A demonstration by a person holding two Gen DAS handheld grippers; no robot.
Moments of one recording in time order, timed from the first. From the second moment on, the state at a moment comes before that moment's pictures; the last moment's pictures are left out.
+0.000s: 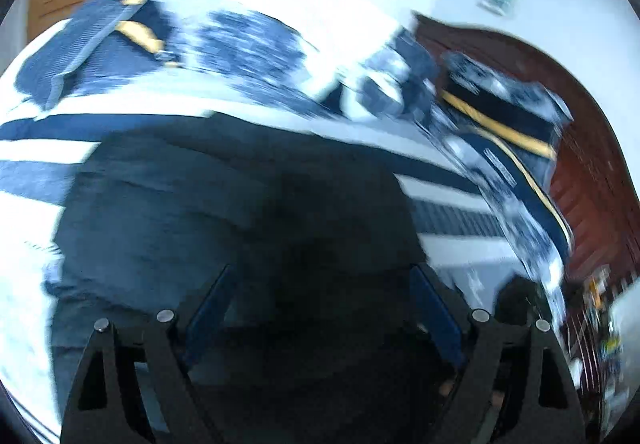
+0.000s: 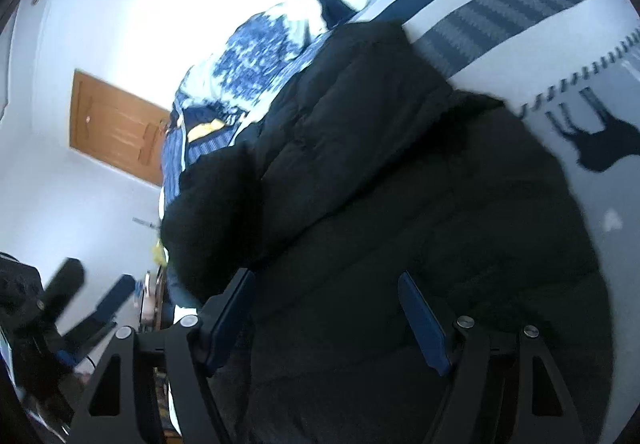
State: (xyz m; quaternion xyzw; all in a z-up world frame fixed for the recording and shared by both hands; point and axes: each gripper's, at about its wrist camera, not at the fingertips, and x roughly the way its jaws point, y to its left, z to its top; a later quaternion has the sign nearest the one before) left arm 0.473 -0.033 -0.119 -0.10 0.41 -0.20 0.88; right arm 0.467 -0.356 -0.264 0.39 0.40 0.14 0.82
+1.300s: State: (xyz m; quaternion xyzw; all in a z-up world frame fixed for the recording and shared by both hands) left arm 0.585 0.128 -0.227 -0.26 0.45 -0.03 0.86; right arm 0.609 -0.360 -0.218 0.30 0.42 0.07 0.85
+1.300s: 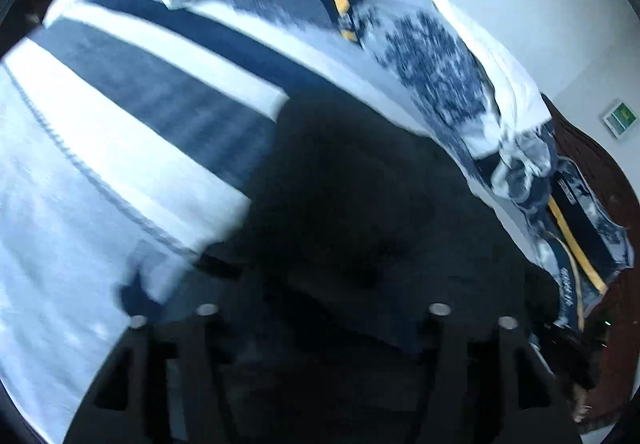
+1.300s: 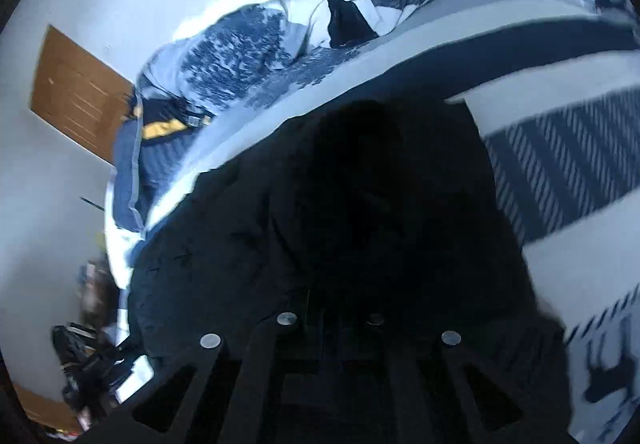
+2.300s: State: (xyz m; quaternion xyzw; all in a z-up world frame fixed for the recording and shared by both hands) left arm 0.283 0.115 -0.154 -0.12 0.35 0.06 0.93; right arm 0.313 -0.365 -0.211 0.29 0.40 0.06 0.87
